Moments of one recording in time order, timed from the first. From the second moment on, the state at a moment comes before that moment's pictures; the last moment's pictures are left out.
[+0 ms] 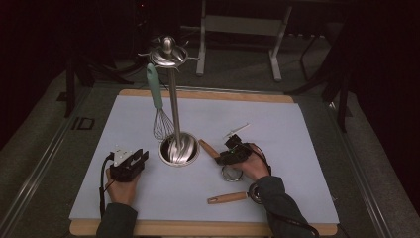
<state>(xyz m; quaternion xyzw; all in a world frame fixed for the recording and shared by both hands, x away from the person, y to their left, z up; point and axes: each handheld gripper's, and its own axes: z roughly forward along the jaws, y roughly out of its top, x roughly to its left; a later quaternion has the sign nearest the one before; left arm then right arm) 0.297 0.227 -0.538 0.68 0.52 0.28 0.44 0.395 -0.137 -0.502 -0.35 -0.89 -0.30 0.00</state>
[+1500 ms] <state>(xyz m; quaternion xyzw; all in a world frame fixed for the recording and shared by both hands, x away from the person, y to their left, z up) 0.297 0.227 -0.538 0.68 0.52 0.28 0.44 0.389 -0.123 -0.476 -0.34 -0.90 -0.29 -0.01</state>
